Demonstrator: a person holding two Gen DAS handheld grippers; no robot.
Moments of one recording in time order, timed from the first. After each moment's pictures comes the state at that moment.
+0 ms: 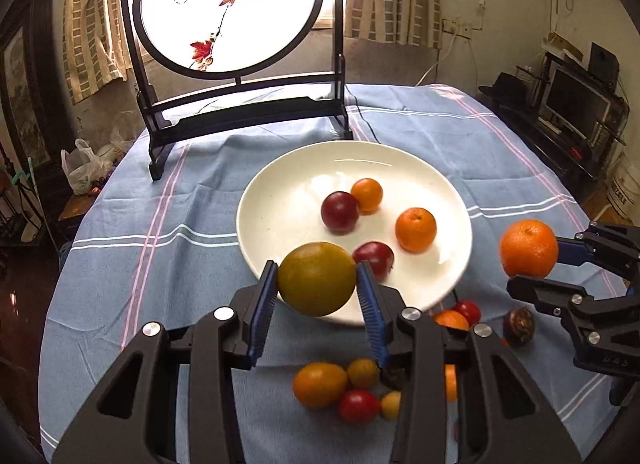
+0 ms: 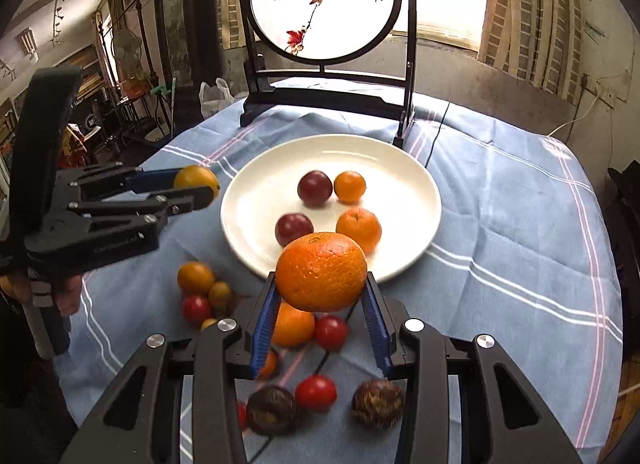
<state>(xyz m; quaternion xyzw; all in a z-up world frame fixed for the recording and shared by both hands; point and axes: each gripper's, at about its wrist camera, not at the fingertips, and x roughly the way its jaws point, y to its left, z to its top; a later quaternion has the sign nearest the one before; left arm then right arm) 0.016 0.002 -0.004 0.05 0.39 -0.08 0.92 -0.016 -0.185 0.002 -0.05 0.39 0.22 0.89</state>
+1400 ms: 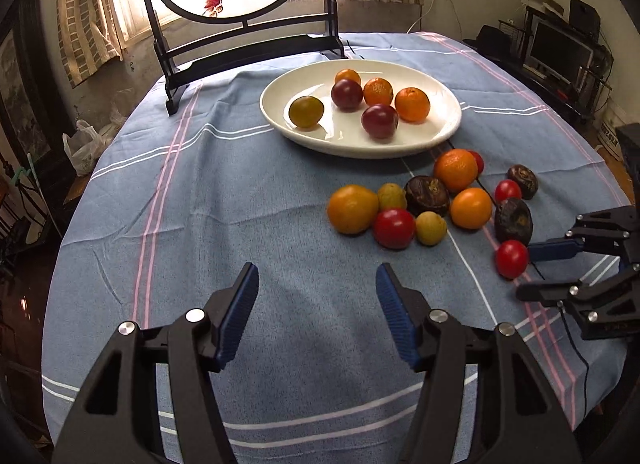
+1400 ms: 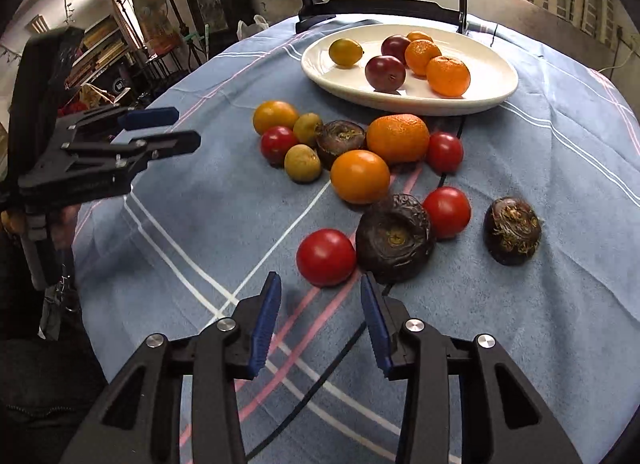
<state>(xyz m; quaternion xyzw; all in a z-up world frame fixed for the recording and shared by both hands) -0.096 0.050 -0.055 0.09 0.43 -0.11 0.89 -0.115 -0.158 -0.077 -0.04 0.48 0.29 0.83</state>
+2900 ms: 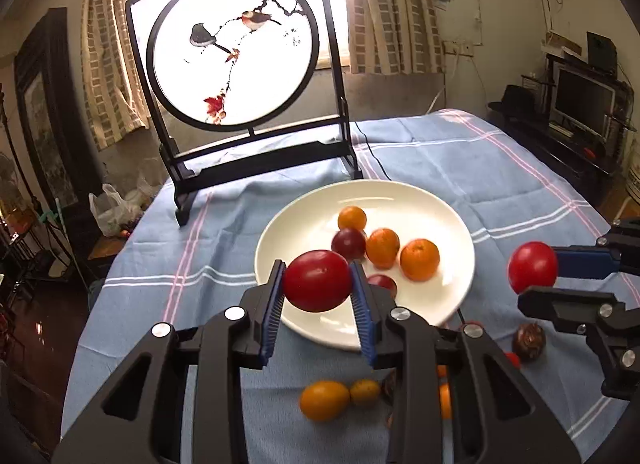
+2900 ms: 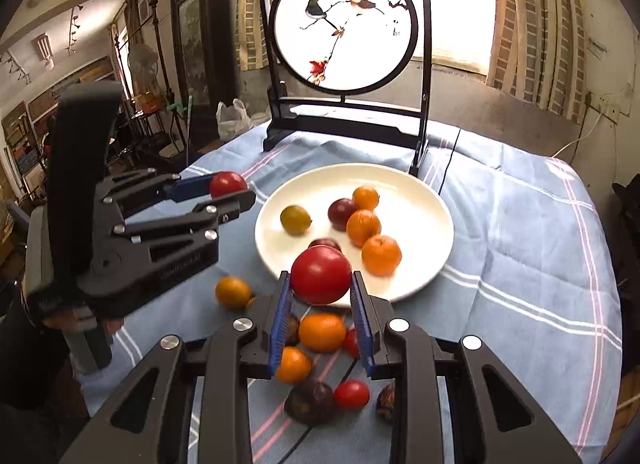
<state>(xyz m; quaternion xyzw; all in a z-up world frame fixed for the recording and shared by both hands) -0.012 -0.021 0.020 0.10 0.30 -0.04 0.95 -0.043 -0.180 0.033 -0.04 0.34 0.24 0.91</state>
